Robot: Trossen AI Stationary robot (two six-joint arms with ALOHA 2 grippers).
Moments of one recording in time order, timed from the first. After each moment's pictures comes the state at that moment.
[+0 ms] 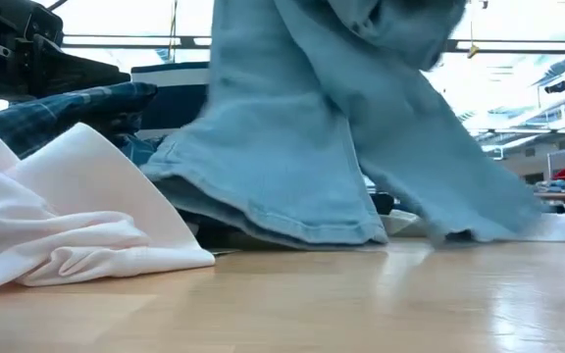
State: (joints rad) left arm -0.10 0.00 0.01 0.06 -0.12 0.12; right arm 0.00 1.46 2.15 -0.64 0.40 -0.18
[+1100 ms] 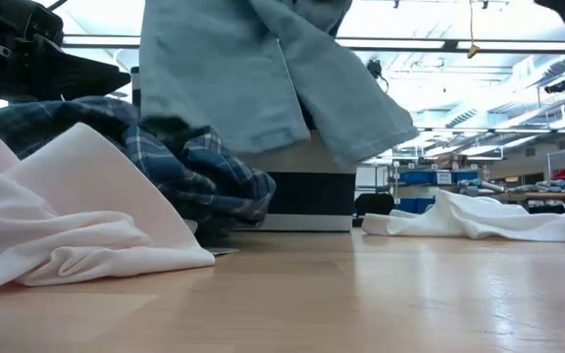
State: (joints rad) left arm -0.10 0.00 0.01 0.06 -0.12 0.12; right arm -0.31 1.92 2.34 0.36 0.14 -0.33
